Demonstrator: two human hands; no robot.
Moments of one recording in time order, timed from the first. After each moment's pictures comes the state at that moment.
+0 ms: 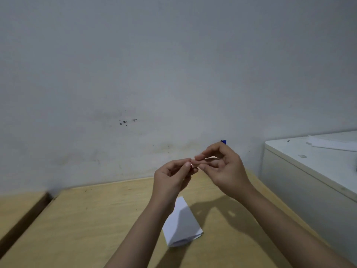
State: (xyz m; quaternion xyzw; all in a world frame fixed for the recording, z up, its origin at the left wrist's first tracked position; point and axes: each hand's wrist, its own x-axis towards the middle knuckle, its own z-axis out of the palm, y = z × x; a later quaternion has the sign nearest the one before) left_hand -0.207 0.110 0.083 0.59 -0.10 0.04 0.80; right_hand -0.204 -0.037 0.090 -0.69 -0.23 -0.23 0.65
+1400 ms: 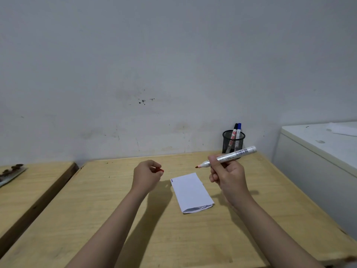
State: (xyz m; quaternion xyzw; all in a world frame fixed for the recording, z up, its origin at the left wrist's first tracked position) left_hand -0.182 0.216 0.013 0.86 0.08 0.15 0.49; right_hand -0.229 0.001 0.031 -0.59 -0.07 -0.15 0.79
